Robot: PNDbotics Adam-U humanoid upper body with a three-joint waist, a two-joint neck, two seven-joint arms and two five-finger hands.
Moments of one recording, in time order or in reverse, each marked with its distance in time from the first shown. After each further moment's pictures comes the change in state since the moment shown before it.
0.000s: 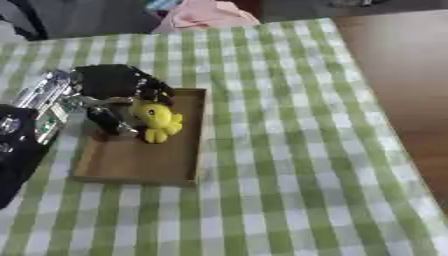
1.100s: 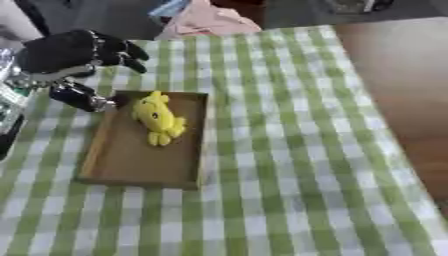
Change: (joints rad) left arm 0.061 0.090 0.126 -0.178 0.311 -0.026 0.041; right arm 0.008 0.000 -0.001 -0.001 0.003 0.006 -0.019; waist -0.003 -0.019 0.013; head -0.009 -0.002
